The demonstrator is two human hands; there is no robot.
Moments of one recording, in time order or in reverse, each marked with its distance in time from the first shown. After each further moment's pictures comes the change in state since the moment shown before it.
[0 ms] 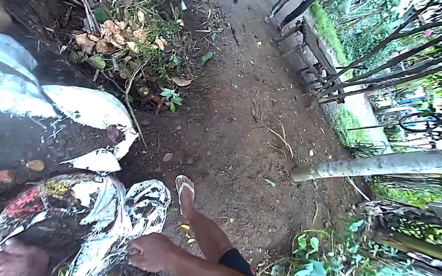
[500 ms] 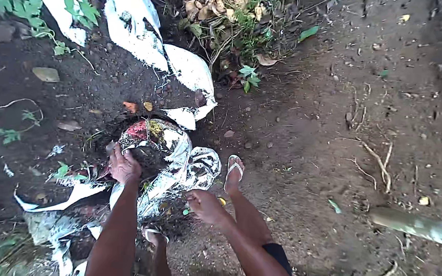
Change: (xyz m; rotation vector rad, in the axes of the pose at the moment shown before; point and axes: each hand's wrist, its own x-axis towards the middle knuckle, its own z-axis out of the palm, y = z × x) left_hand -0.002 0.008 -0.004 -0.002 0.003 -0.054; right_hand 0.000 -0.001 0.000 0.015 -0.023 0.085
